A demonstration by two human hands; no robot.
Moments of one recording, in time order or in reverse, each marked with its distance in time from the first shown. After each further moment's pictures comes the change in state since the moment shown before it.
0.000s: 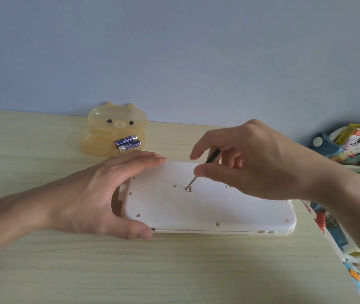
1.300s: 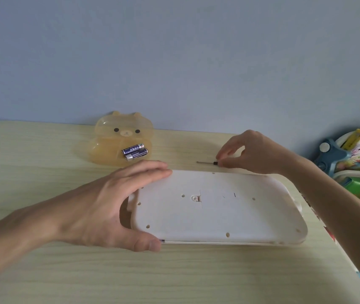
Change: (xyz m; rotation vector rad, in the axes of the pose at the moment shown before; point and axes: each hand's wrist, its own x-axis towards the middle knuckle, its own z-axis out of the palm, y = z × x) left_hand 0.000 -0.004 -0.001 -0.009 -0.044 0.006; right_hand 0.058 0.121 0.028 0.079 0.010 0.255
